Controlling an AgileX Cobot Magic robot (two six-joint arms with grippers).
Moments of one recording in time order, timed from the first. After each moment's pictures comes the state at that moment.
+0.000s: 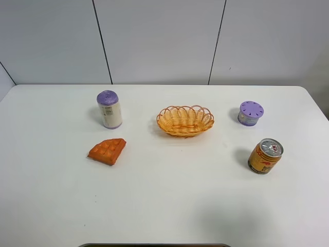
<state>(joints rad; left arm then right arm) -0.03 0.00 -0.51 0.04 1.05 -0.03 0.03 0.00 -0.50 0.02 1.07 -0.02</state>
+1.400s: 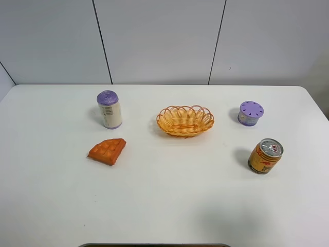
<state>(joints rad) -0.03 0.09 -0.54 0.04 1.05 -0.03 0.03 0.00 -0.50 0.02 1.07 -0.02</state>
